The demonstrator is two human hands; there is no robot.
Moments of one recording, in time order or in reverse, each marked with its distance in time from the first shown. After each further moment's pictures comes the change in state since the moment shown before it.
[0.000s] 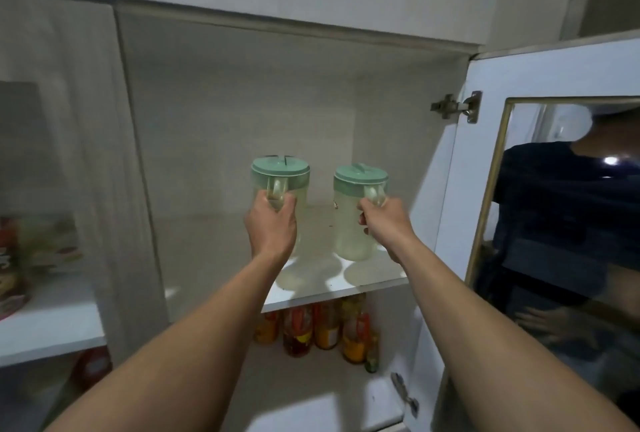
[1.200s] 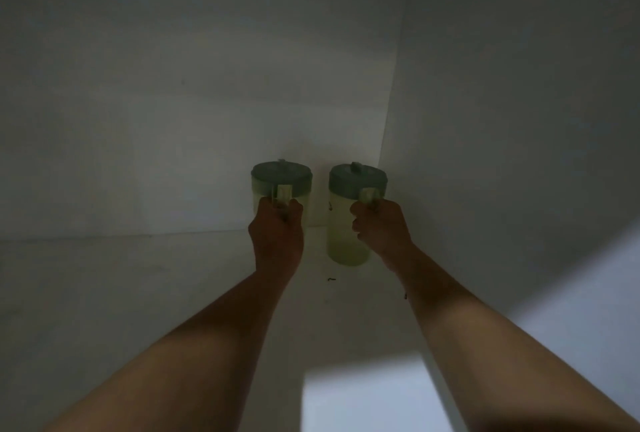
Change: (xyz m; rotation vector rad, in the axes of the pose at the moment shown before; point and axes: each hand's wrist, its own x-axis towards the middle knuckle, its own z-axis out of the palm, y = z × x) left_hand 0.228 -0.193 0.298 0.078 0.014 -0.094; right_hand 0.392 0.181 0.120 -0.048 -0.141 0.082
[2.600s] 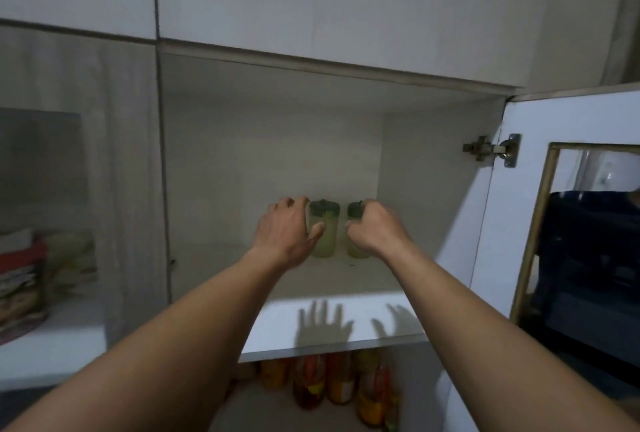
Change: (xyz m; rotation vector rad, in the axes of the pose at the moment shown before) left_hand -0.170 0.158 -0.304 0.723 -0.273 0.526; right_hand -0.366 -0.197 -0.036 -0.655 0.064 -0.223
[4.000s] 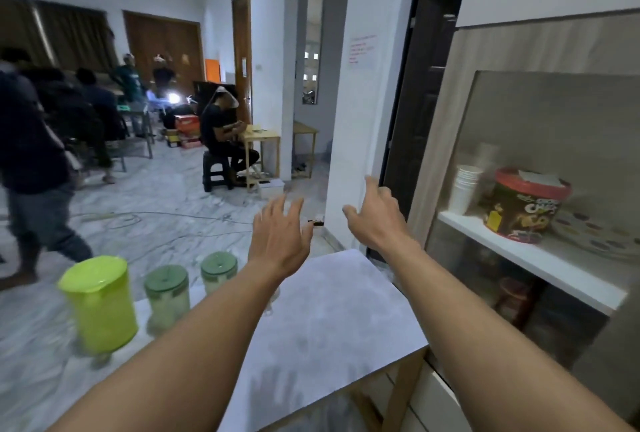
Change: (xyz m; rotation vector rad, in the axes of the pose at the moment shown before) left_hand -0.591 -0.251 -0.361 0.671 0.297 -1.080; right_hand -0.506 -0.411 0.189 0.339 -0.727 -1.017
